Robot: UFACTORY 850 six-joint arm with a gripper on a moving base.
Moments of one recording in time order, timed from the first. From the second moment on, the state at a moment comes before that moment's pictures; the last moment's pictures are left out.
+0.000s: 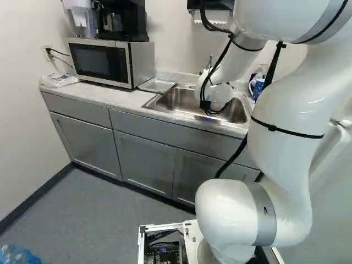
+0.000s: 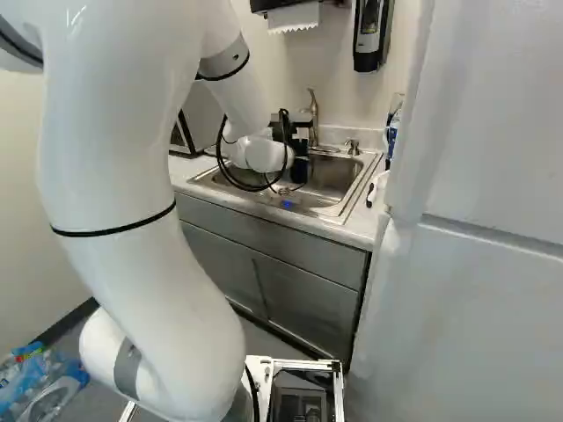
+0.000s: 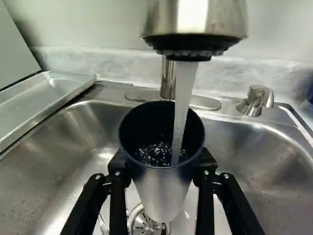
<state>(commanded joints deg) -11.5 -11.6 -45.2 -0.1 34.5 0.0</state>
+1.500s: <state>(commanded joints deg) -11.5 -11.6 -45.2 -0.1 34.5 0.0</state>
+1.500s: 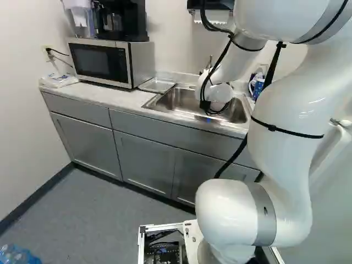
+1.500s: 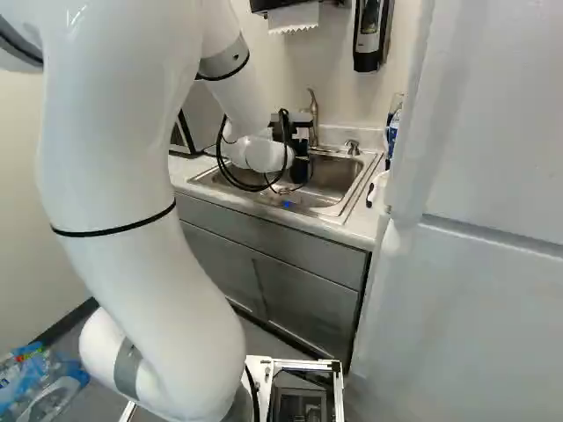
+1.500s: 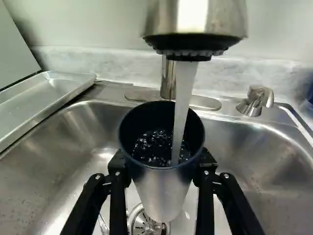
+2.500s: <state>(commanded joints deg) -11.5 -11.6 -45.2 -0.1 34.5 0.0</state>
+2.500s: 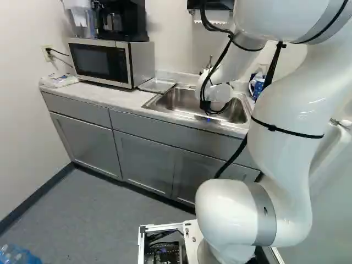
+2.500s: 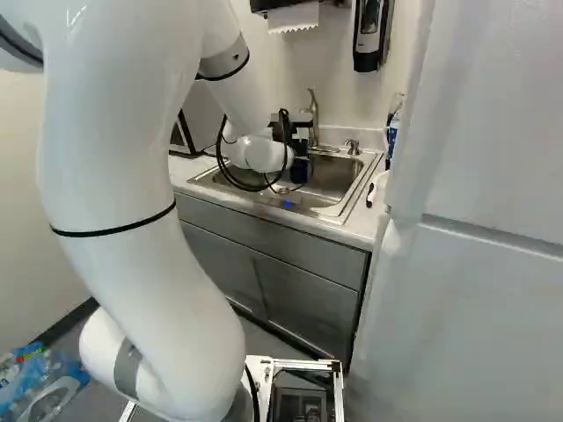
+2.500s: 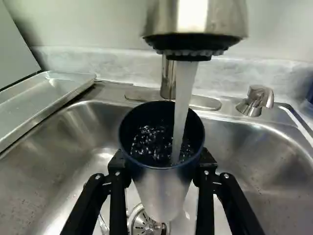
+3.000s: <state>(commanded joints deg) -11.5 -11.6 -45.2 -0.1 34.5 0.0</state>
